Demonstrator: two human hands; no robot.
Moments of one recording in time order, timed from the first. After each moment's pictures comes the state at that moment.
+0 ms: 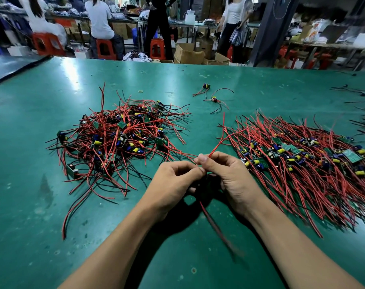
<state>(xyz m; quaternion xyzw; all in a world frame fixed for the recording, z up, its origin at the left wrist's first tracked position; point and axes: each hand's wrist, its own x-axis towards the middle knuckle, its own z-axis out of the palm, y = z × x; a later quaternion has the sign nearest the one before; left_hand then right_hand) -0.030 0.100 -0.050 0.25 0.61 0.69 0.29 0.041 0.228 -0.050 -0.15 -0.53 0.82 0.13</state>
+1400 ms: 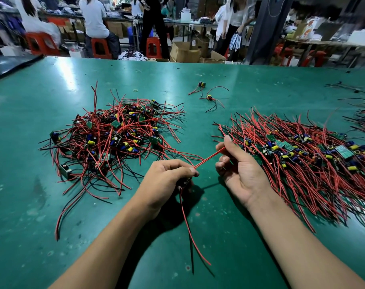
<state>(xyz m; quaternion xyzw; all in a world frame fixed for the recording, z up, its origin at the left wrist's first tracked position) -0.031 0.097 -0.042 0.22 0.64 0.67 0.31 0.043 0.253 -0.037 -0.24 -0.37 0.86 0.26</state>
